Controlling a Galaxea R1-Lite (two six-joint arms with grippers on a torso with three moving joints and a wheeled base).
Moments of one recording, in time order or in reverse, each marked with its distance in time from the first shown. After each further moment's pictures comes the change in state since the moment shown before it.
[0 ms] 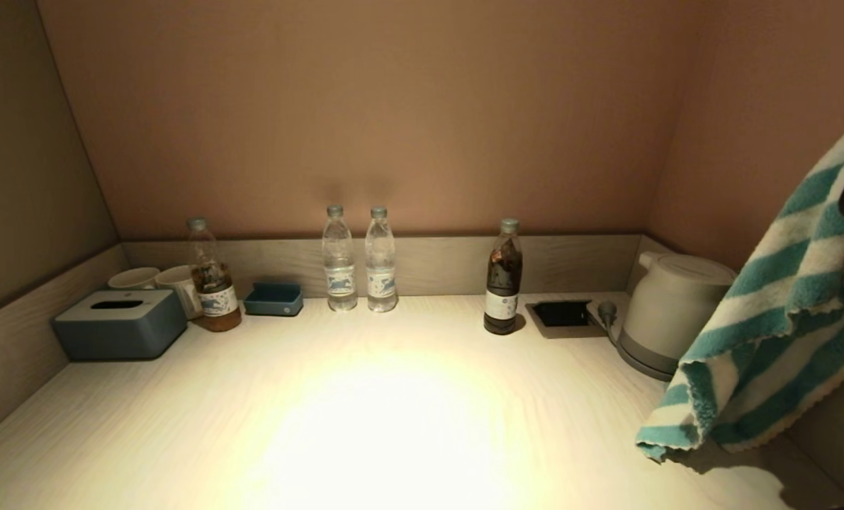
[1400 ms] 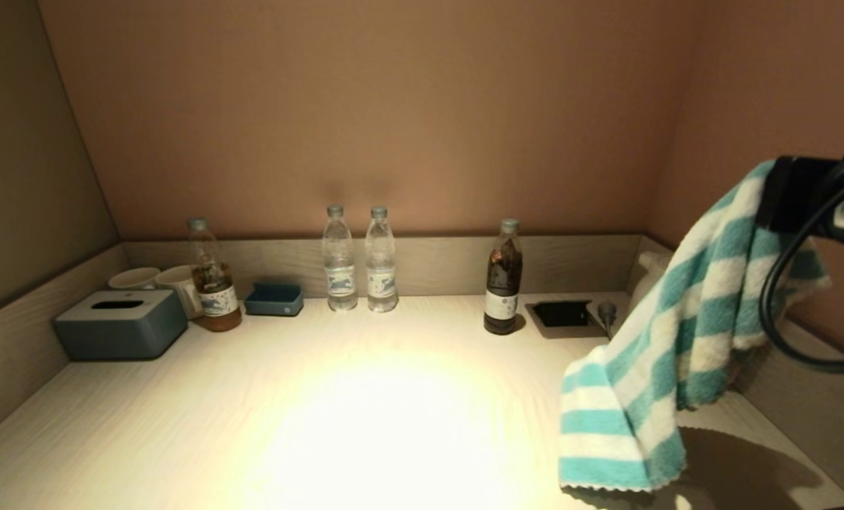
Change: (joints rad) left arm 0.000 0.000 0.000 0.000 0.000 0.000; right arm 0.324 -0.113 0.252 0.015 0.001 0.055
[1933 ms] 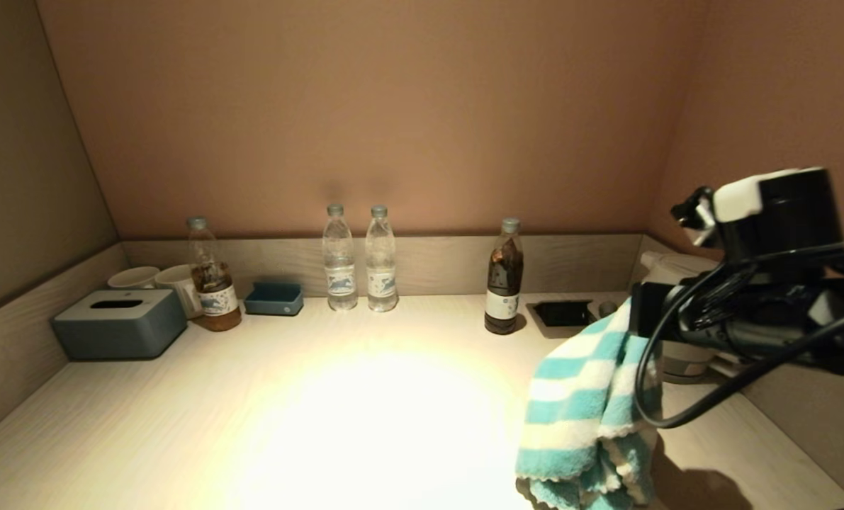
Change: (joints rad) left arm 0.000 0.000 0.000 0.001 0.000 0.000; right arm 0.123 0.186 0.128 0.128 0.026 0.216
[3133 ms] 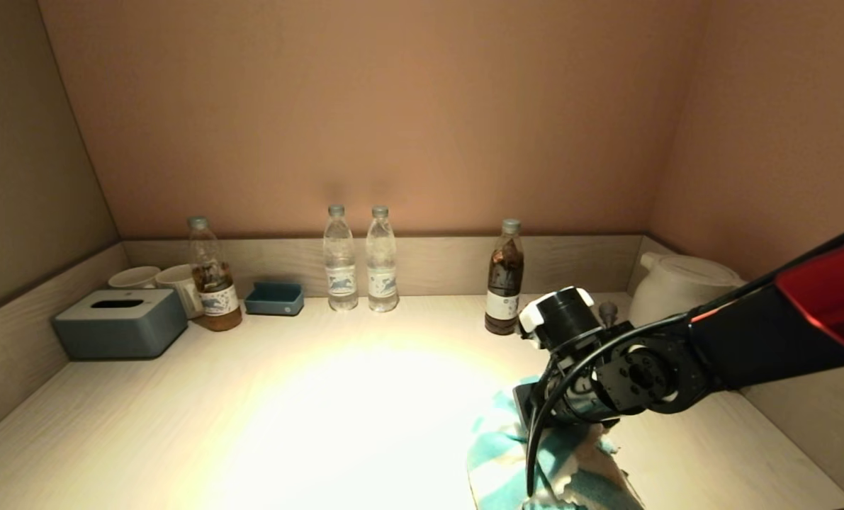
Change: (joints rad) left arm -0.001 0.000 0.000 0.000 0.000 0.000; right arm 0.189 0.453 -0.005 0.012 0.077 -0.047
